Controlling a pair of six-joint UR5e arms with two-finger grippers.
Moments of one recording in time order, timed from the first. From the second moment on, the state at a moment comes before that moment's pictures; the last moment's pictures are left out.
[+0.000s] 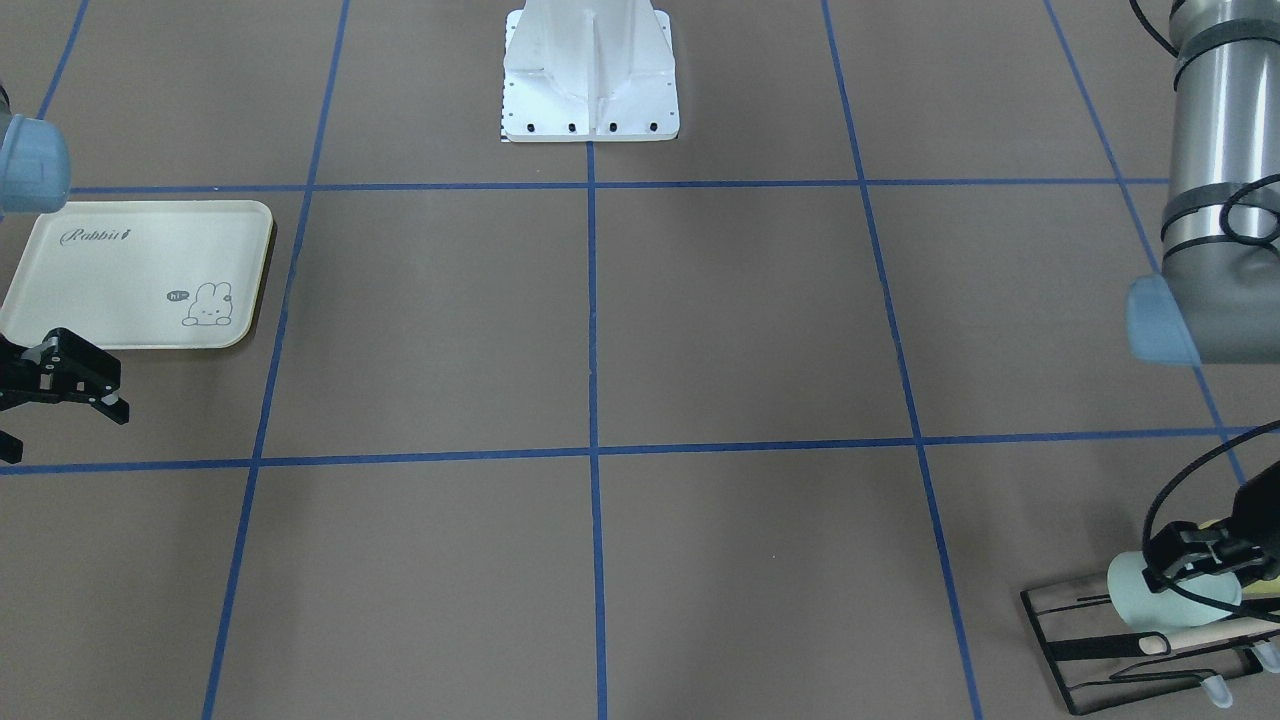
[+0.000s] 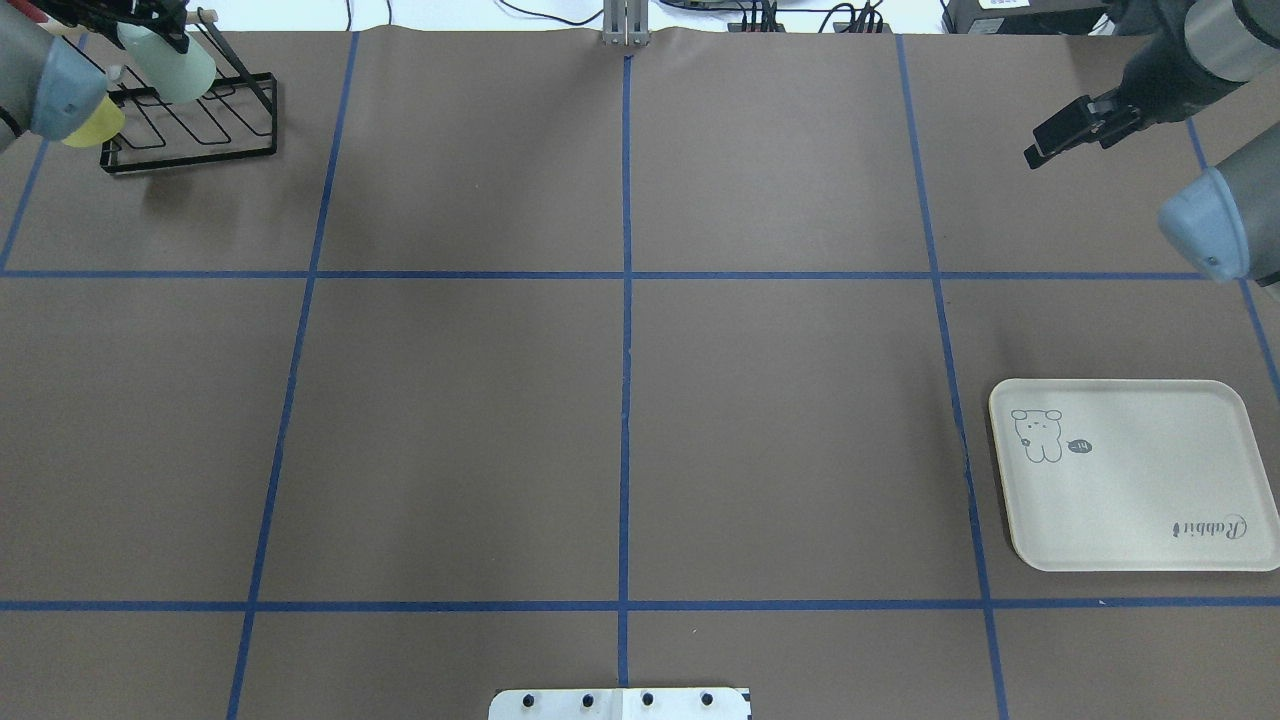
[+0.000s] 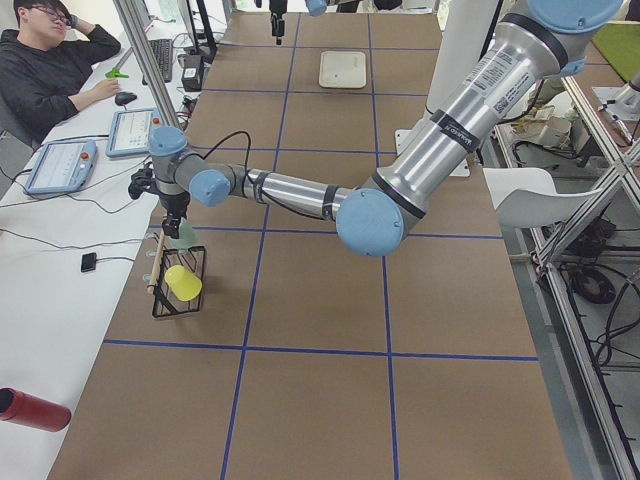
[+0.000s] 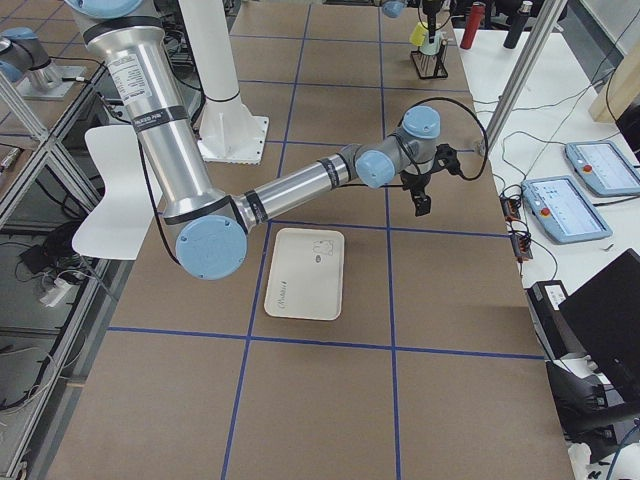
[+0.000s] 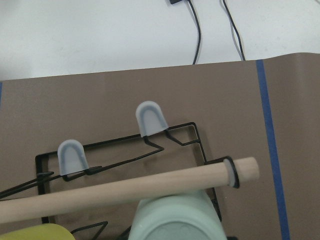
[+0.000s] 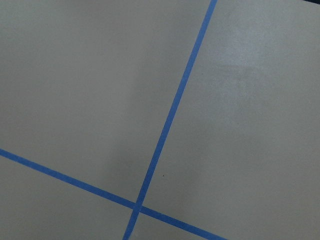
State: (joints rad) left arm -1.27 -2.25 -1.07 -1.96 -2.21 -0.53; right arm 1.18 -1.21 1.64 -1.38 2.29 0.37
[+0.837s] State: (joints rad) left arm -1.42 -2.13 -1.24 -1.96 -2.48 -0.53; right arm 1.17 -1.21 1.65 -1.37 2.29 0.42
